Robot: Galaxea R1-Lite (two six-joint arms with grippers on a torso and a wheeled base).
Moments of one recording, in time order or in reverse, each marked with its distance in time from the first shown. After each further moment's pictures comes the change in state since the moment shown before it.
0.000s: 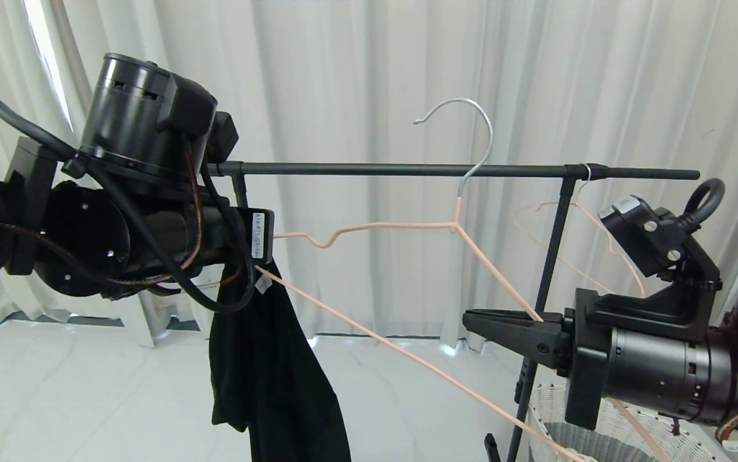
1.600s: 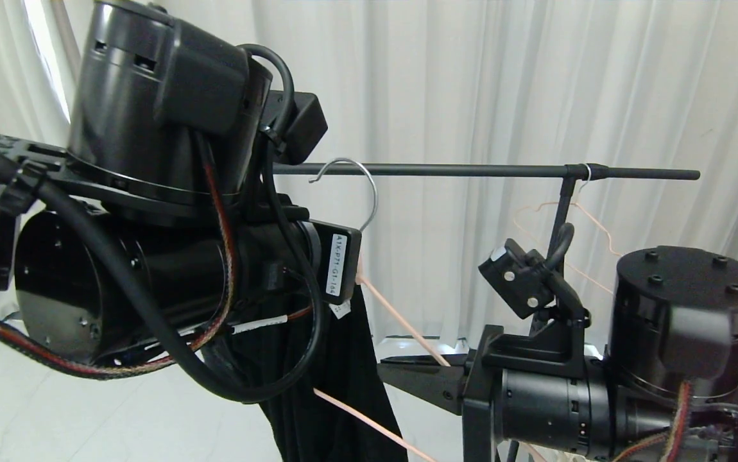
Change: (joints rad) left arm -0.295 -0.017 -0.016 -0.054 -0.064 0.018; right arm 0.156 0.206 -0.079 -0.071 -0.011 0.057
